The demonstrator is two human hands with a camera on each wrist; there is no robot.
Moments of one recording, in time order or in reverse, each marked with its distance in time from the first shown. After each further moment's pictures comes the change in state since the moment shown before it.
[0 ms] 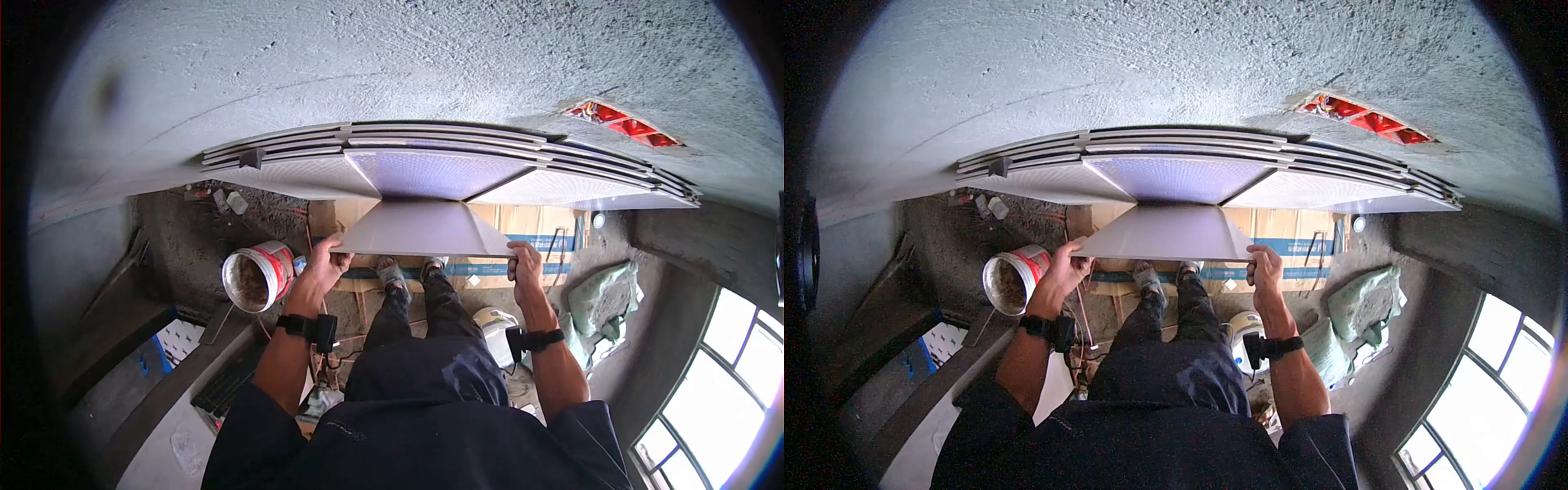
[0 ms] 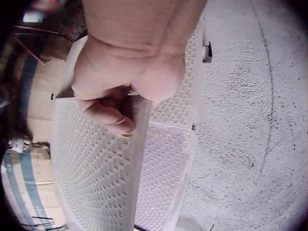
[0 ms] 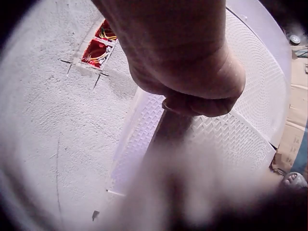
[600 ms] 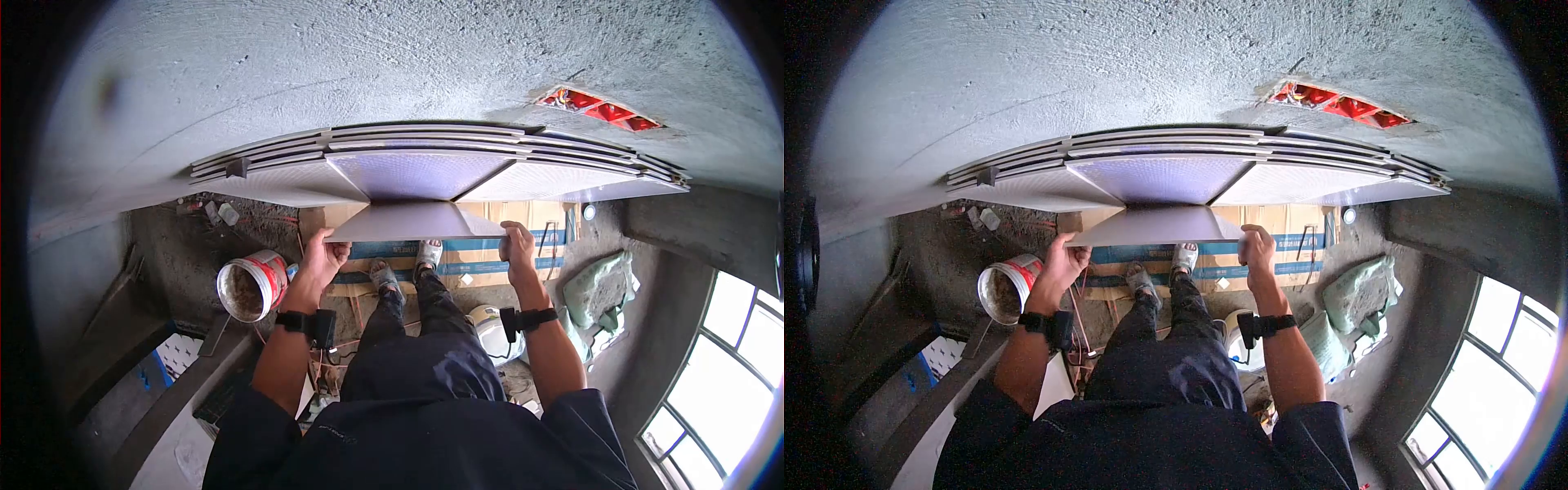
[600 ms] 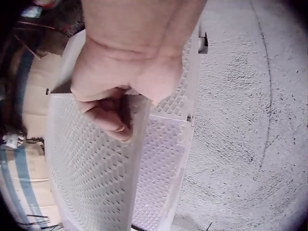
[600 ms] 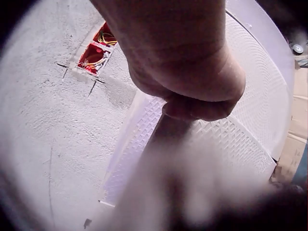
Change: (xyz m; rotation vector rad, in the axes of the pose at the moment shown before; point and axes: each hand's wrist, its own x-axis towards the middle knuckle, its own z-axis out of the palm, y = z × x) left_hand 0.011 0.000 0.023 -0.118 -0.046 0.026; right_hand 0.025 -0.010 -0.007 0.034 0.037 0.008
